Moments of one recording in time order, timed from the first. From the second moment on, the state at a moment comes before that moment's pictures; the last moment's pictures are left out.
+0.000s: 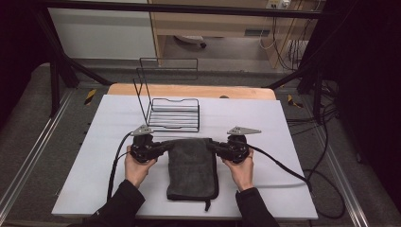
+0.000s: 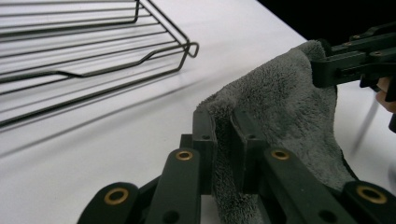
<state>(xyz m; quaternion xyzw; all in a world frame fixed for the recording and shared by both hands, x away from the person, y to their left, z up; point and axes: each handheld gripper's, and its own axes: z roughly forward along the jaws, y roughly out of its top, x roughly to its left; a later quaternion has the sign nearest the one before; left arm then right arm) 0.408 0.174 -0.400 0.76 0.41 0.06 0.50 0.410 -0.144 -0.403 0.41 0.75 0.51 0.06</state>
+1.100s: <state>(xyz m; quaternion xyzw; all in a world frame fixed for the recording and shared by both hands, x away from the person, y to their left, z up) 0.366 0.175 -0.351 0.73 0.36 0.13 0.57 0.376 -0.150 -0.357 0.35 0.73 0.58 0.13</state>
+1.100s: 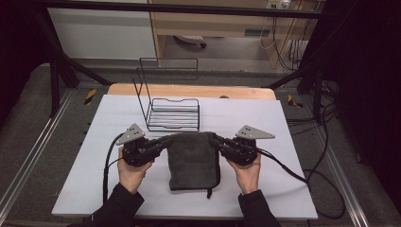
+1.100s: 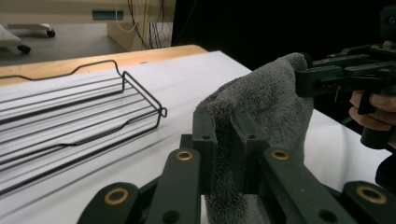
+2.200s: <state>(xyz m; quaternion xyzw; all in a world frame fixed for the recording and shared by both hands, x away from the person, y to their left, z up) 0.356 0.189 -0.306 0.67 0.34 0.18 0.63 0.363 -0.135 -0.309 0.31 0.67 0.65 0.19</state>
